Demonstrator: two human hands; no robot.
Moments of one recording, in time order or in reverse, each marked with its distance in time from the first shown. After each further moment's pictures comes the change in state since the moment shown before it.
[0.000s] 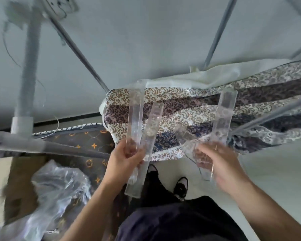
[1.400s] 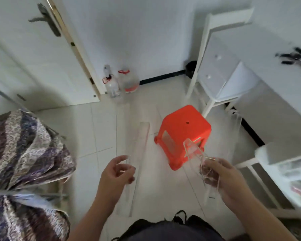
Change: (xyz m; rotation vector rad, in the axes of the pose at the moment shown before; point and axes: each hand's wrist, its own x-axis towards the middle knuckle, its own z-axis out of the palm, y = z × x) left_hand -0.467 -0.116 0.262 0.588 -1.474 0.383; right_hand -0.676 0.396 -0.076 1.080 1.492 -0.223
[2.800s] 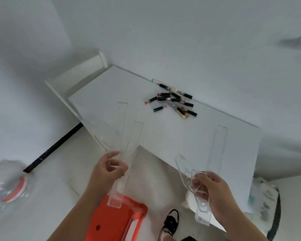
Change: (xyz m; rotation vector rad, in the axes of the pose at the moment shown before) left_hand 0.361 0.228 0.614 0.287 -0.653 0.228; right_hand 0.311 -0.221 -0.390 0.350 0.551 -0.036
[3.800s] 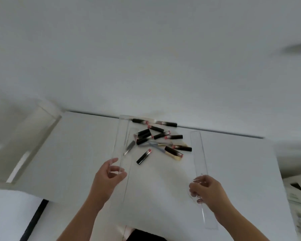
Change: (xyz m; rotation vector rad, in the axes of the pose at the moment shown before) left_hand 0.327 0.036 0.063 0.285 -0.286 0.002; right_hand 0.206 -0.070 0.042 -0.118 0.219 0.128
